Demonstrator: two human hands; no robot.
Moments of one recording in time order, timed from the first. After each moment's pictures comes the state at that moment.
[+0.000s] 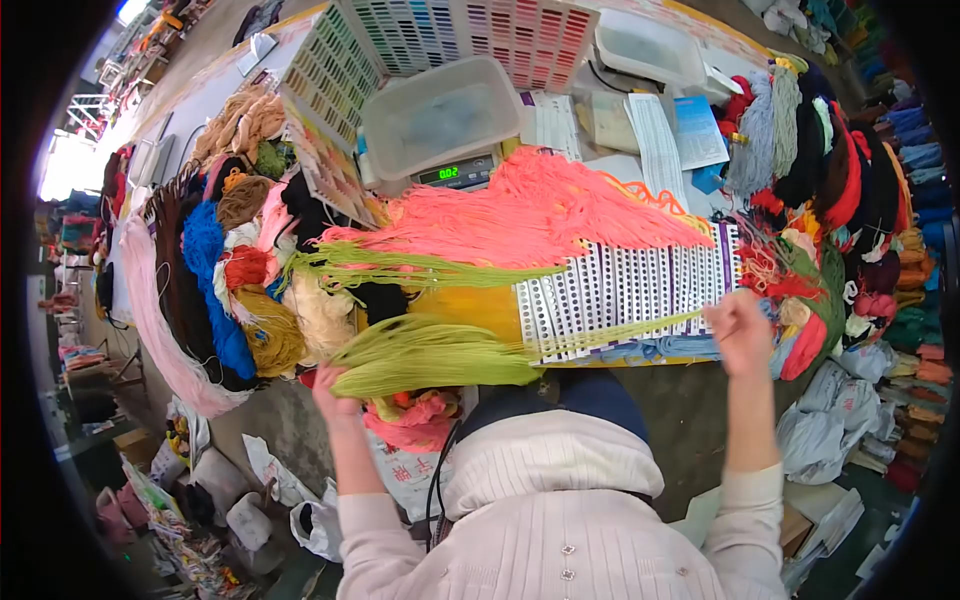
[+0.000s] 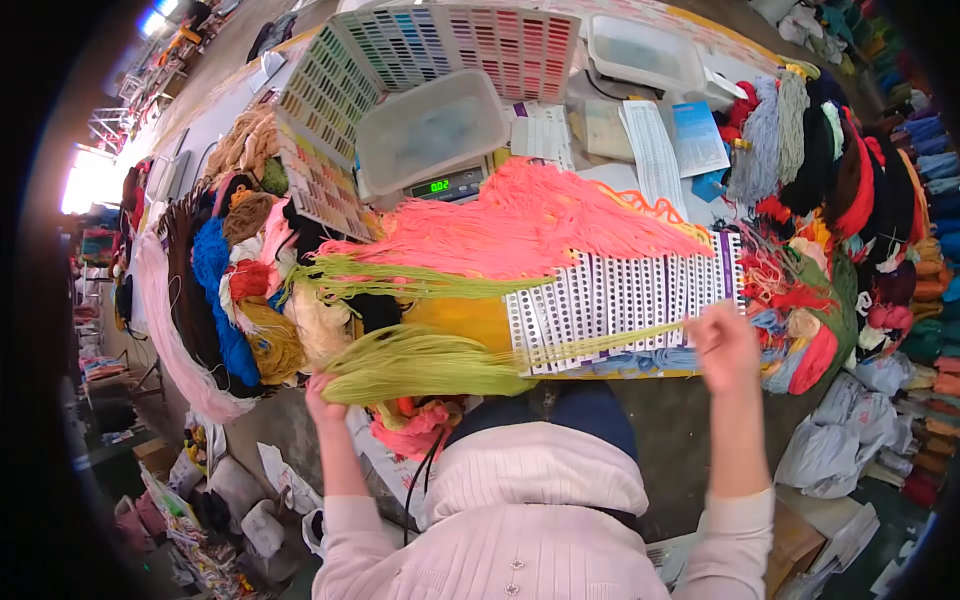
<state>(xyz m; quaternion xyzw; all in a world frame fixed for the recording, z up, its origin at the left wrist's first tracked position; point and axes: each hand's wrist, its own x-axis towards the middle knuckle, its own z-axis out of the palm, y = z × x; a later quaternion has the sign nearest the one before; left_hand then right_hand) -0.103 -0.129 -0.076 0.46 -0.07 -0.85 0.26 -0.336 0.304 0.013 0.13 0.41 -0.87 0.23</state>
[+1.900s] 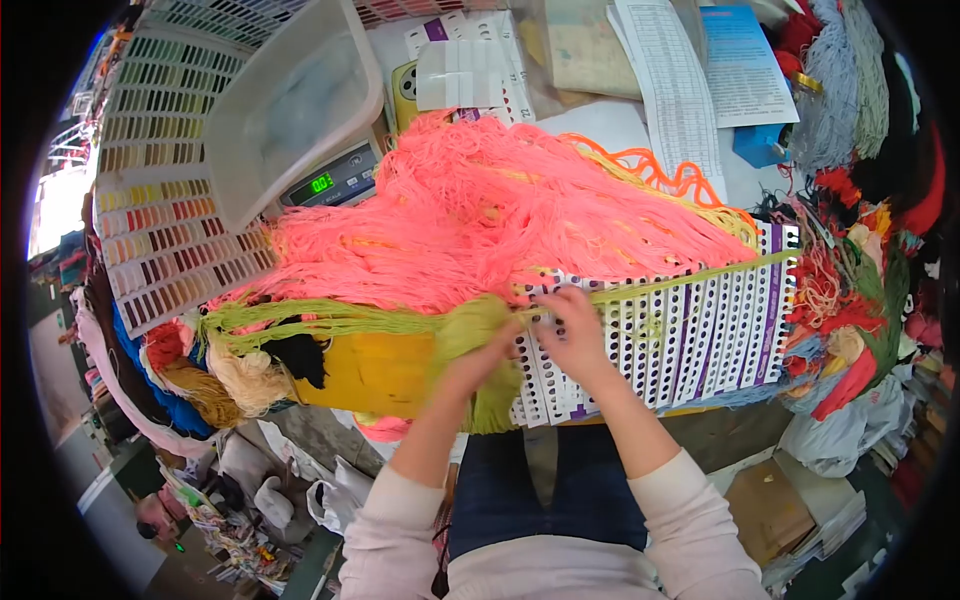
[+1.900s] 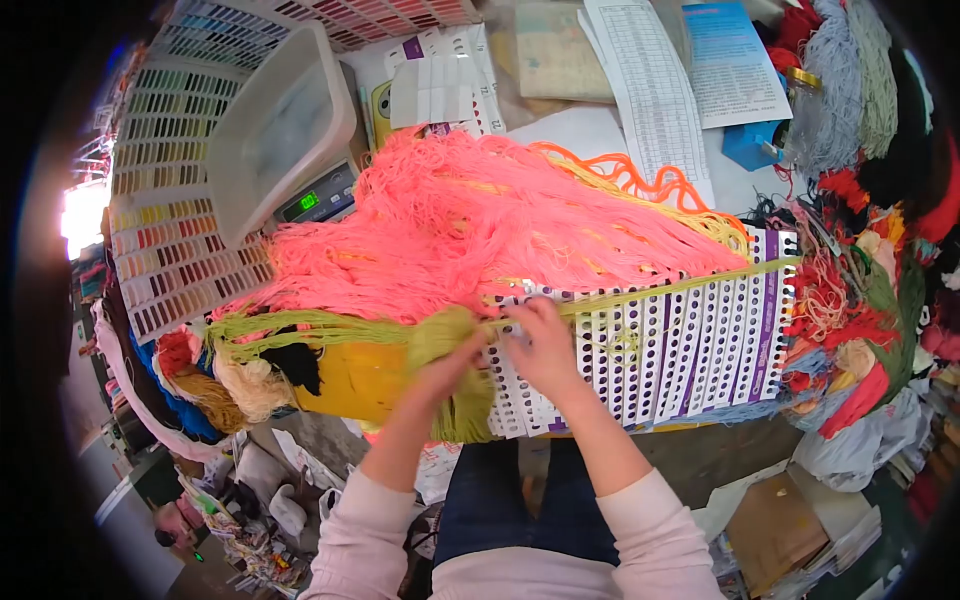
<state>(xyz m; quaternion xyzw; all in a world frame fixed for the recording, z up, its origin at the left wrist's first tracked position) -0.338 0.083 -0.220 0.41 -0.52 -0.71 -0.23 -0.383 0.224 -0.250 -0.13 0.81 -0.53 0.20</state>
